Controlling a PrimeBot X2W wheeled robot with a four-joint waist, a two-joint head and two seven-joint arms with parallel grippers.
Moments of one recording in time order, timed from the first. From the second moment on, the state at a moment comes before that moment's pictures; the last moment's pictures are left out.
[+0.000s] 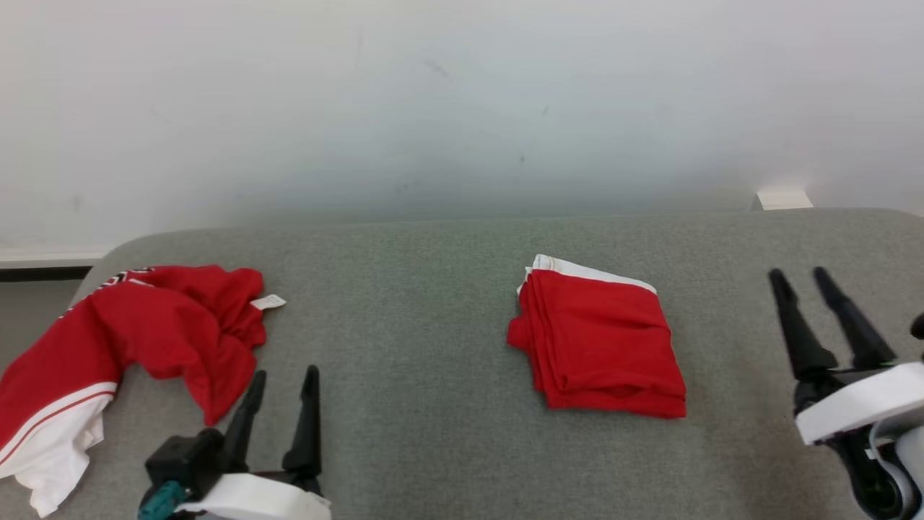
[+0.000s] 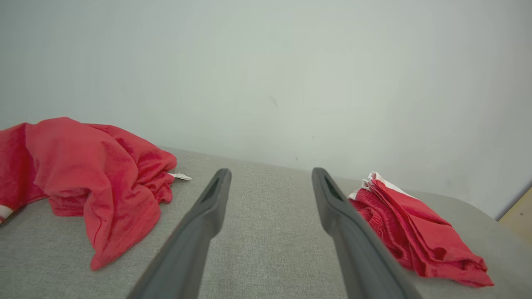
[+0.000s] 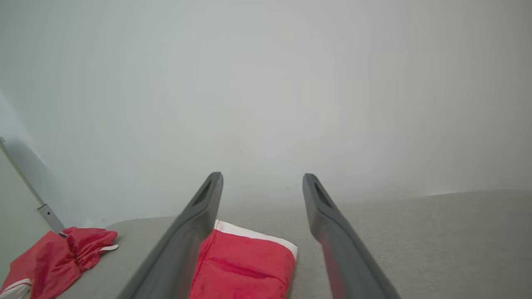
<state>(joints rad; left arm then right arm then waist) -0.12 0.08 -0.12 0.25 -0.33 -0.05 -0.26 -0.44 -0.44 0.48 0.37 0.98 0.13 -0.23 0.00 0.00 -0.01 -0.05</state>
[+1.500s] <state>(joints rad) -0.16 0.05 -0.12 0.16 -0.21 -0.10 -0.26 -0.52 -0.20 0.24 0.61 0.49 0.13 -0.06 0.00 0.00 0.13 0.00</state>
